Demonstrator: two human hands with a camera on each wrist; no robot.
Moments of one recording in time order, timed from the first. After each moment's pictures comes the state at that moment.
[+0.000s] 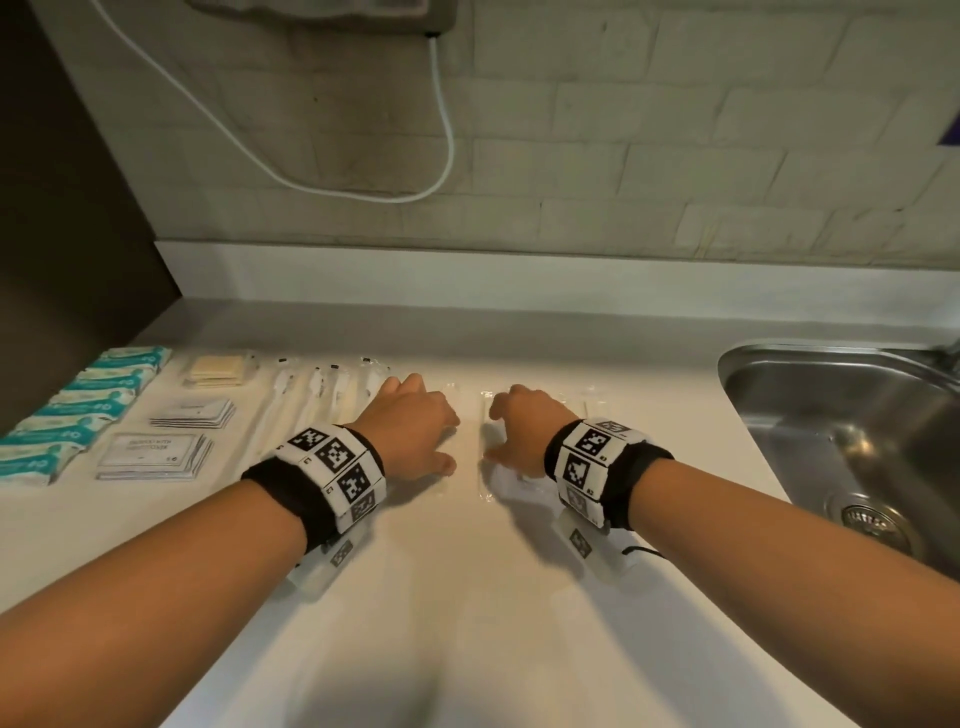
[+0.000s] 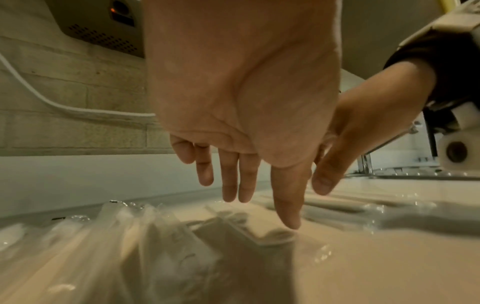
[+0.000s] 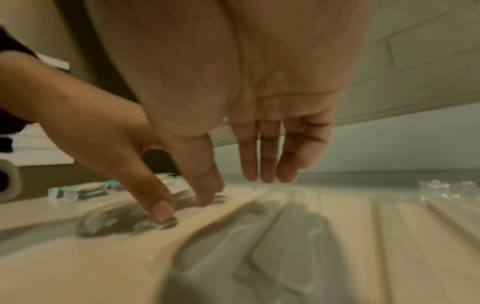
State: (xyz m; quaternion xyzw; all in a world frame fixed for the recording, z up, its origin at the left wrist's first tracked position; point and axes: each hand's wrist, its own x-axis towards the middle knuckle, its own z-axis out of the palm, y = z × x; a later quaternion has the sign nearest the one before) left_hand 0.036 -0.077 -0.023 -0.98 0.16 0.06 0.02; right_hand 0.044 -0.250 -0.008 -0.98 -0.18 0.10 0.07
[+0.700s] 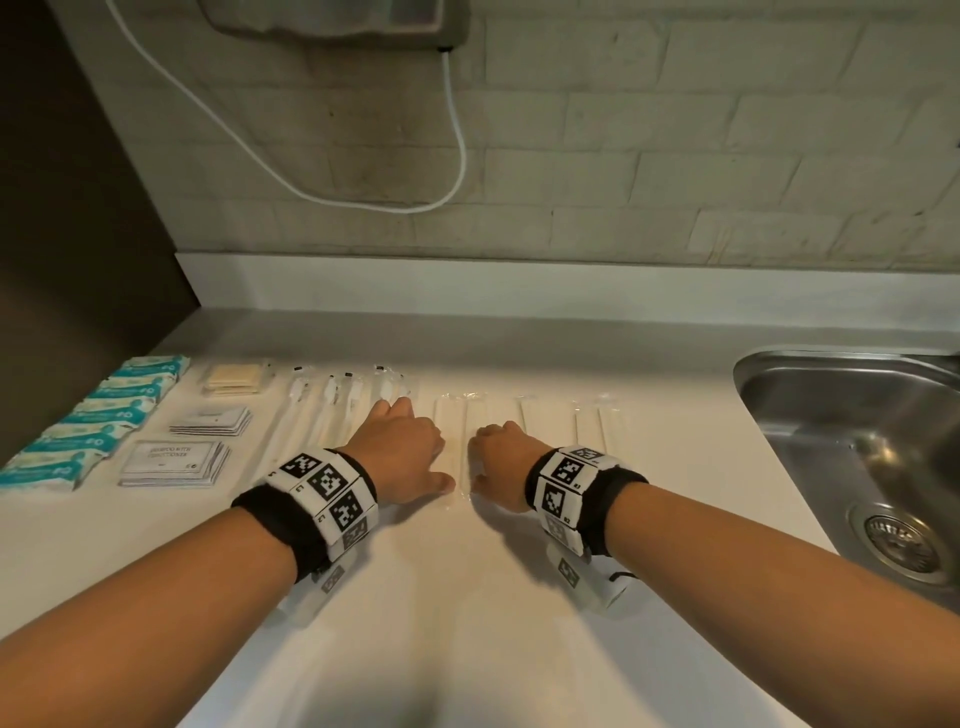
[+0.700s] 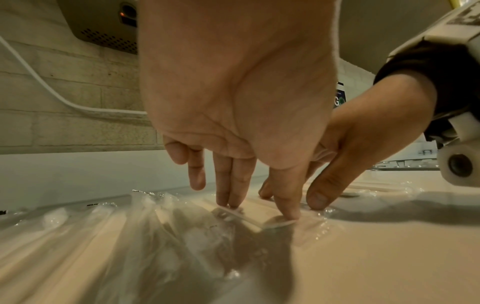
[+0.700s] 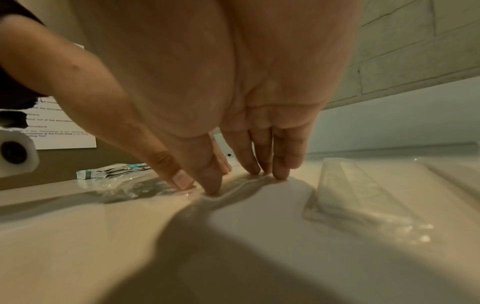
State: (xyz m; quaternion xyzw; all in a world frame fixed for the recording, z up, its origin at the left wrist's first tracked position) left_hand 0.024 -0.057 -0.034 -0.99 0.13 0.08 0.07; right_hand 0.041 -0.218 -0.039 -0.95 -0.25 0.16 0.04
